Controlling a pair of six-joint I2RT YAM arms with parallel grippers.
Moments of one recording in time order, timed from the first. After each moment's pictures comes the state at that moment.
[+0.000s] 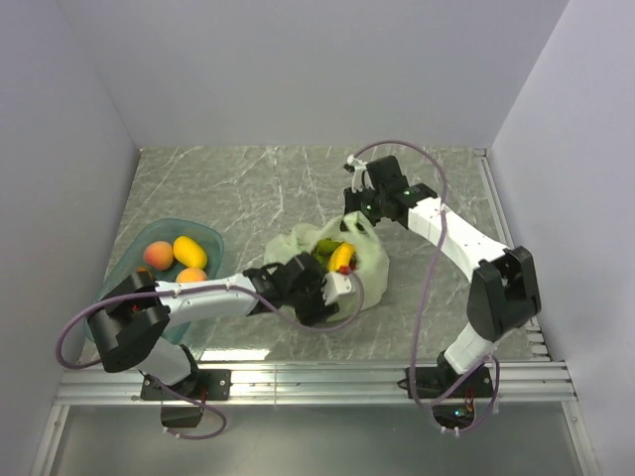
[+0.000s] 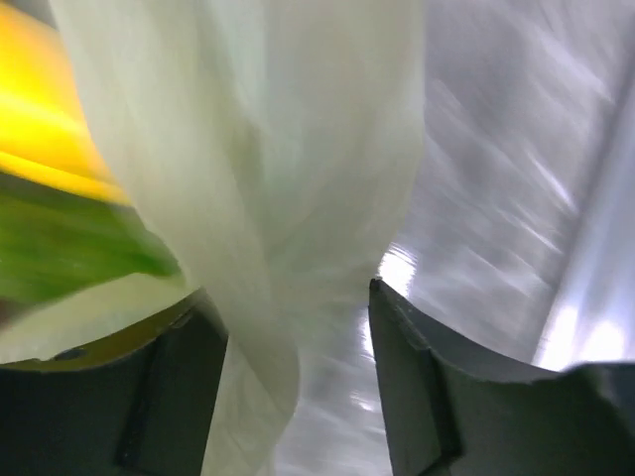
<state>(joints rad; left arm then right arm) -0.98 1.48 0.85 -0.16 0.20 0.29 0.46 1.61 1.31 -0.55 -0.37 0.15</state>
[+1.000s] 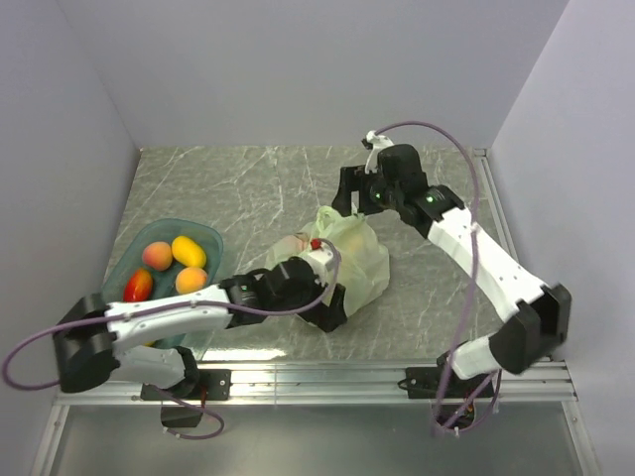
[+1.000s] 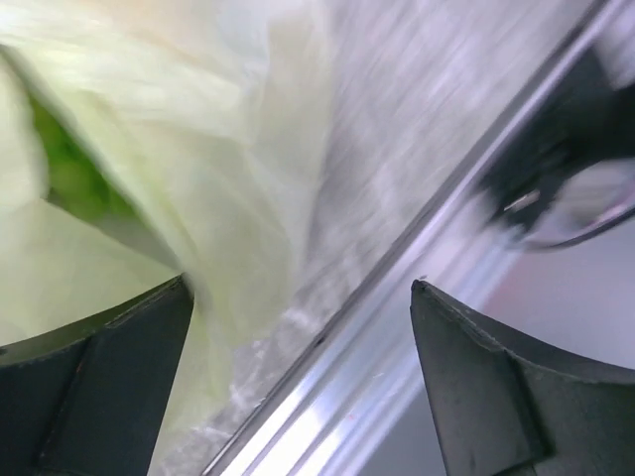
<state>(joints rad) -1.11 1.29 0.80 -0.18 0.03 -0.51 0.49 1.46 1.38 -0.52 -0.14 0.29</state>
